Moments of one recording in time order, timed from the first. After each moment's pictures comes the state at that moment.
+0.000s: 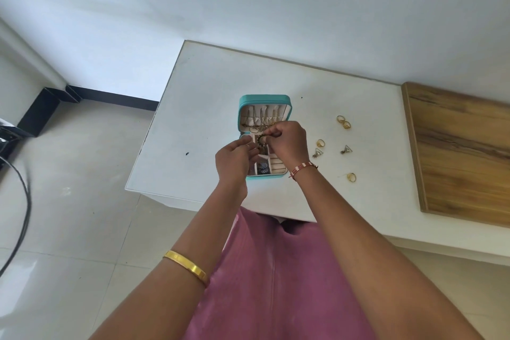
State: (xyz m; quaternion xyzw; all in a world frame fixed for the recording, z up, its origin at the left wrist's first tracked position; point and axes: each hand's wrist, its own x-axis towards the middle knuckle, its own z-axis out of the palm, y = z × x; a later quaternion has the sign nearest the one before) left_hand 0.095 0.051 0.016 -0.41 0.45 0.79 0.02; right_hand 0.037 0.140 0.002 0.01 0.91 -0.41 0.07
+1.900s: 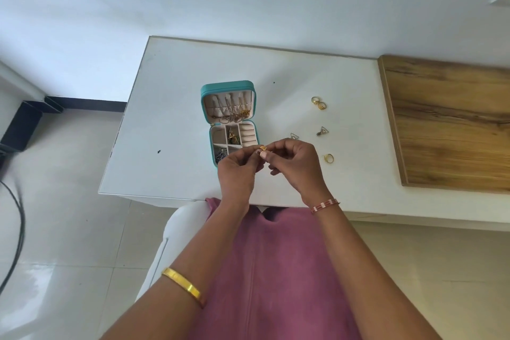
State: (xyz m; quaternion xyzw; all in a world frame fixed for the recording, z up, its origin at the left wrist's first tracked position) left_hand 0.124 0.110 0.001 -0.31 0.61 0.73 0.02; right_hand 0.102 0.214 0.016 0.07 0.79 -0.60 0.12
